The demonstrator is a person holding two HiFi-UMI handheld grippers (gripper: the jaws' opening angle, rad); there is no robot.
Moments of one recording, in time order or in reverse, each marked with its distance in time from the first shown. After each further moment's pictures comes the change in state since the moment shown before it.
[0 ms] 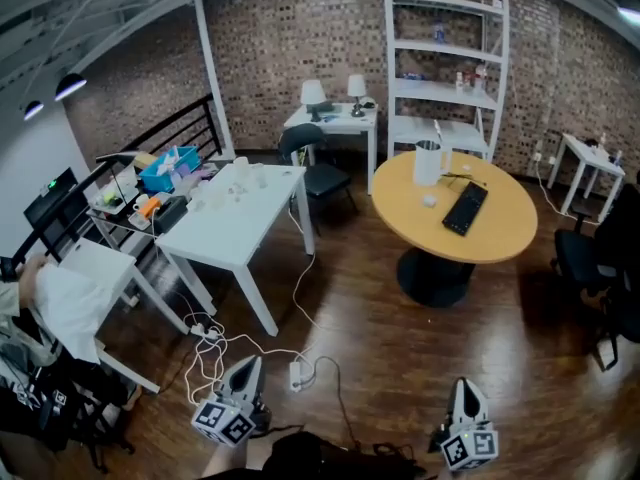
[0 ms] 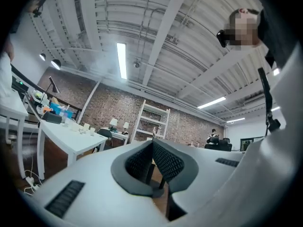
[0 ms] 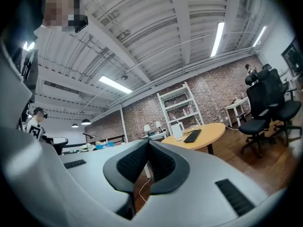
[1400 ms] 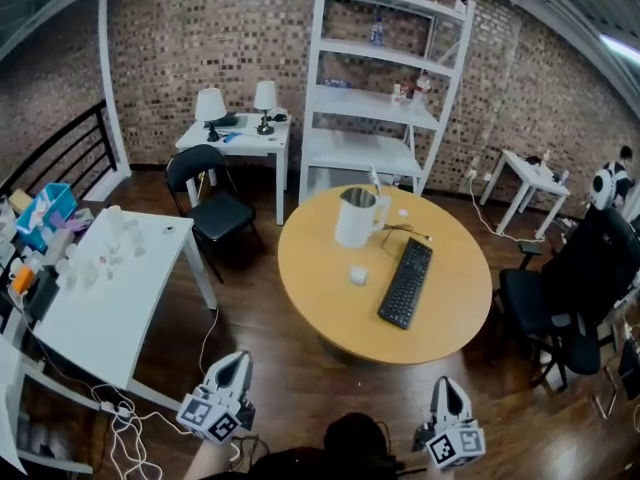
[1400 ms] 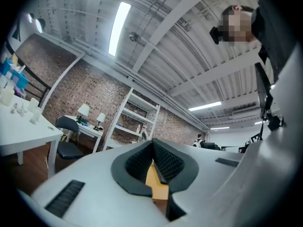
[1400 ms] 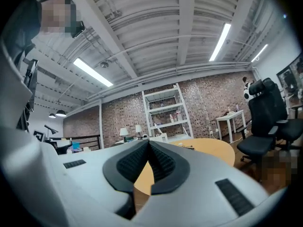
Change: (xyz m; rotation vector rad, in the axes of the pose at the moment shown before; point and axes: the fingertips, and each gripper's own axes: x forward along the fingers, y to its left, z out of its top) left arm 0.518 0.077 -0.029 -0.068 0.002 -0.261; right arm 0.366 -0.201 0.098 -0.094 -0.025 -0.197
